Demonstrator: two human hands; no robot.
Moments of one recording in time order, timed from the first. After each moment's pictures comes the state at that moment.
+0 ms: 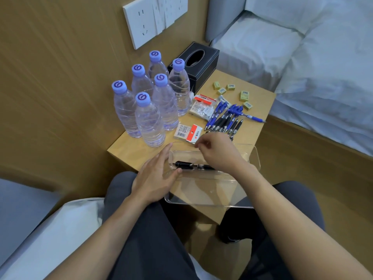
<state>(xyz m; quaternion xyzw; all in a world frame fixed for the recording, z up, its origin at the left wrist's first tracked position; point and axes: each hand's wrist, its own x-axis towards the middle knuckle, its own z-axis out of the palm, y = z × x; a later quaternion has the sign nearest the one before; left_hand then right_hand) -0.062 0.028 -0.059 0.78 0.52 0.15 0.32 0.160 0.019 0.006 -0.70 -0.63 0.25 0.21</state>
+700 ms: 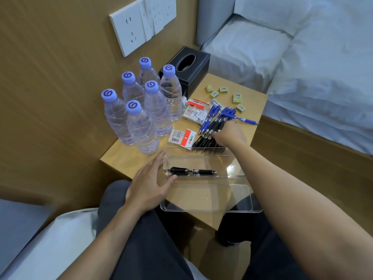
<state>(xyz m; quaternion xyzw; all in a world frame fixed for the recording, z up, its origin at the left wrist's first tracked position) -0.062 0.029 -0.055 0.78 0.51 0.16 0.33 0.223 0.083 -0.024 -0.87 -0.39 0.27 0.12</state>
